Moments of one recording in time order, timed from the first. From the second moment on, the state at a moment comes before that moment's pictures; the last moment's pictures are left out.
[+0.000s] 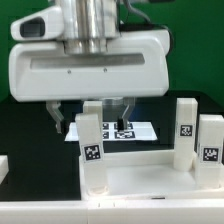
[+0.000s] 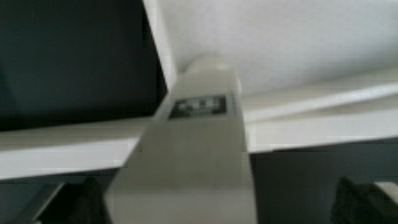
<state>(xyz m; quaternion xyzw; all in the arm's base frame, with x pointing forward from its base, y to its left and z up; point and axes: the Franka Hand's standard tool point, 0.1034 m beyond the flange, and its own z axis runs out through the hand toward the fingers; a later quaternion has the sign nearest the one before) 0.633 -0.056 0.120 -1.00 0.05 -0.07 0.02</state>
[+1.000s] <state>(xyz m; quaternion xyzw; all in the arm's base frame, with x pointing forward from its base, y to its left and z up) 0.629 -0.050 0.114 -0.90 0.44 -0.04 0.05</state>
